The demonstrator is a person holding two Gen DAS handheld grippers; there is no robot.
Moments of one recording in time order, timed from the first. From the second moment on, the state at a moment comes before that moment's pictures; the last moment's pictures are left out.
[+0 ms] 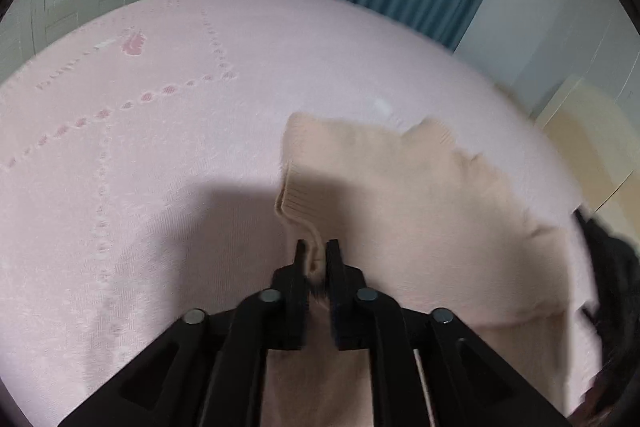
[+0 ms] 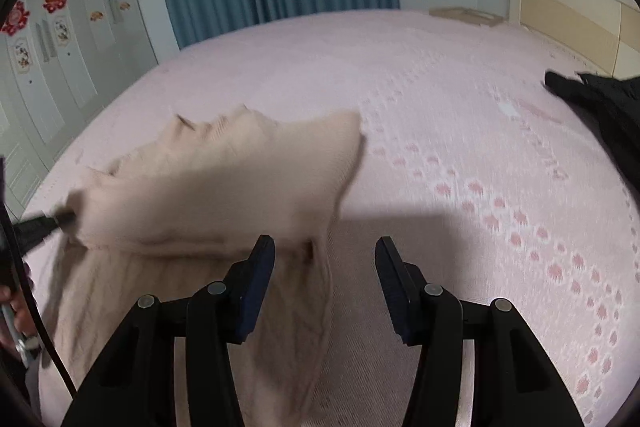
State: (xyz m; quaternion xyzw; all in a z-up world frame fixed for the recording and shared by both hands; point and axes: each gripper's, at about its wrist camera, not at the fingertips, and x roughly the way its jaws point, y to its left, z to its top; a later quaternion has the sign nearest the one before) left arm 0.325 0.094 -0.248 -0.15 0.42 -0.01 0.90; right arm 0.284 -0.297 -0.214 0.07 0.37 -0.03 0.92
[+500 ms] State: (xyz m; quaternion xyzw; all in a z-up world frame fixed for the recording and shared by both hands) left arm 0.343 0.091 -0.232 -0.14 0.37 -0.04 0.92; right arm 0.359 -0.312 -0.248 0.03 0.43 -0.09 0.90
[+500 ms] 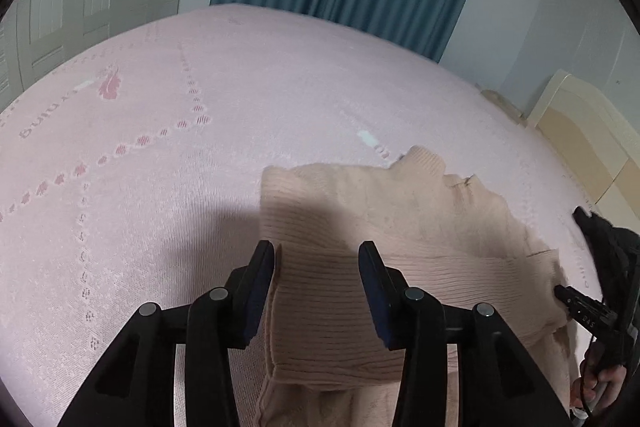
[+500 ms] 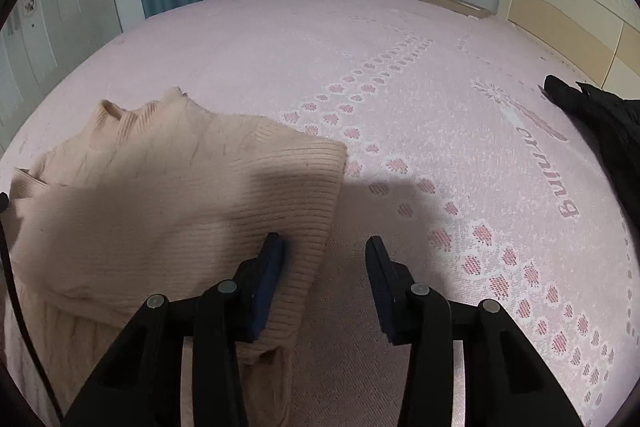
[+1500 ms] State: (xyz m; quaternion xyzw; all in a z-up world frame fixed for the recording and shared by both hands) left arm 0.276 0.093 -0.217 -0.07 0.42 -0.07 0.90; right arm 0.261 -0.300 -0.191 0.02 0.42 -0.09 0.90
